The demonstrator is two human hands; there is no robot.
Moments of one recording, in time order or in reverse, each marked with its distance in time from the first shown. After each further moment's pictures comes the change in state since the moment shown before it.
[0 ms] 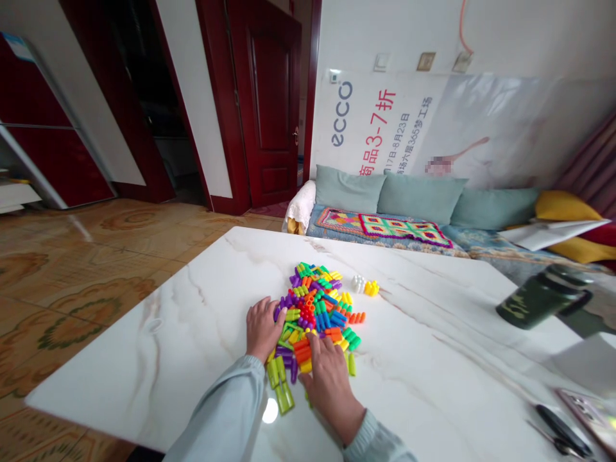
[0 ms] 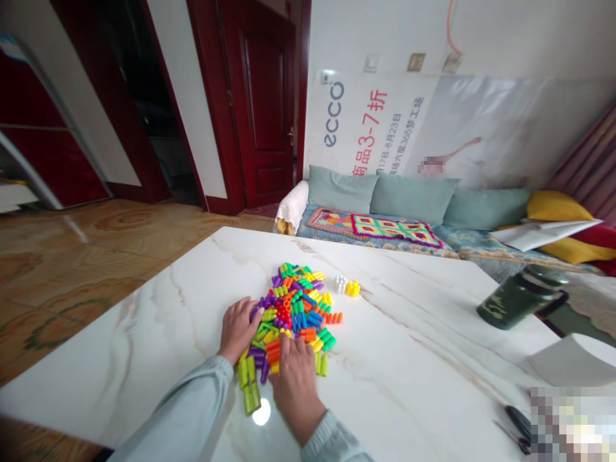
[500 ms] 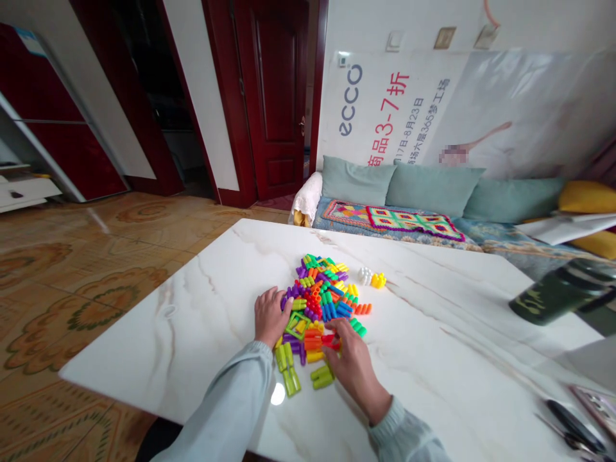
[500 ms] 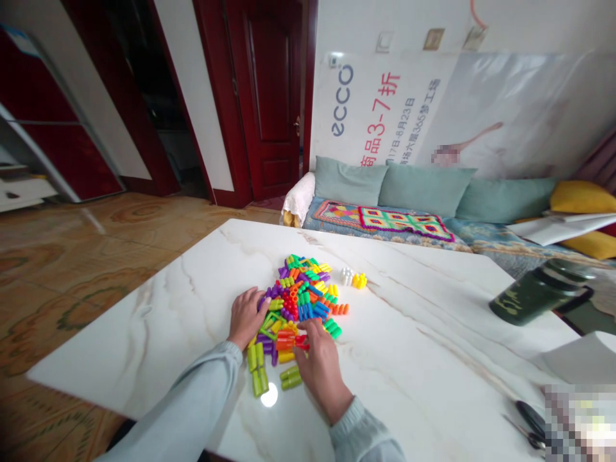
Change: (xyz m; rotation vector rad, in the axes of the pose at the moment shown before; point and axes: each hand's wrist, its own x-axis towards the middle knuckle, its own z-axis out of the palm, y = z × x) left_hand 0.000 0.001 -0.001 -0.011 -0.019 -0.019; right_hand -0.003 0.042 -0.007 0.435 0.230 -0.108
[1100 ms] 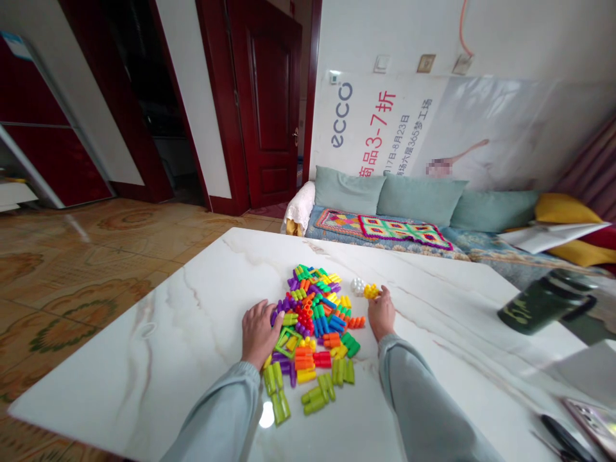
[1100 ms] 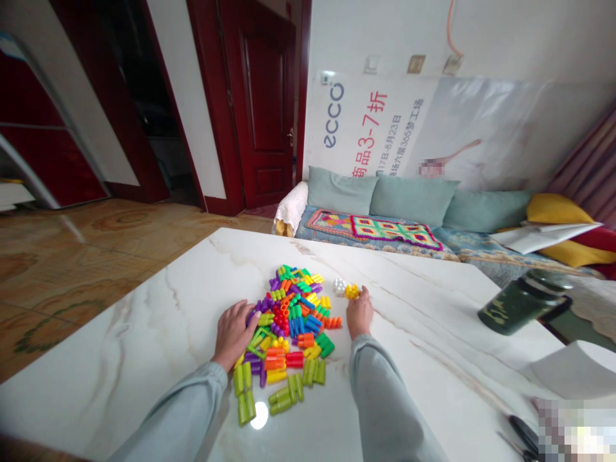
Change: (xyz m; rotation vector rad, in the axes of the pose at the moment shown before) left_hand 0.000 -0.001 0.001 0.016 -0.004 0.001; right_hand 0.110 0.172 -0.040 -0.145 0.499 0.529
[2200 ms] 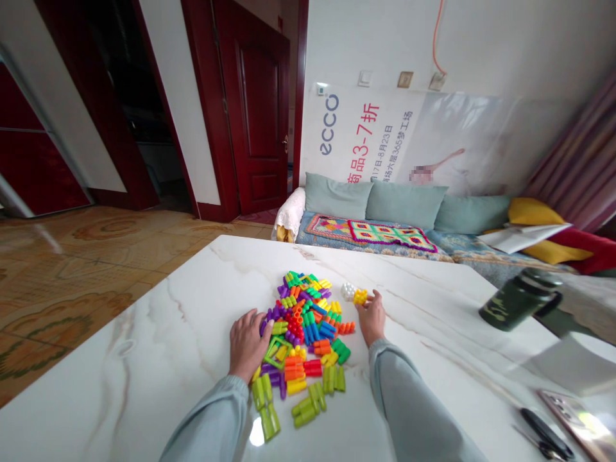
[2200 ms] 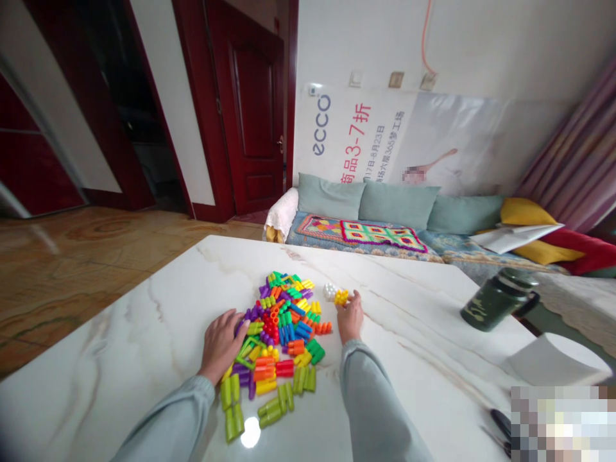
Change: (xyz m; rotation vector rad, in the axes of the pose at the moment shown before) left_hand 0.001 -0.006 0.006 -0.010 0.019 0.011; right_hand -0.003 0.004 0.000 0.039 0.013 -0.007
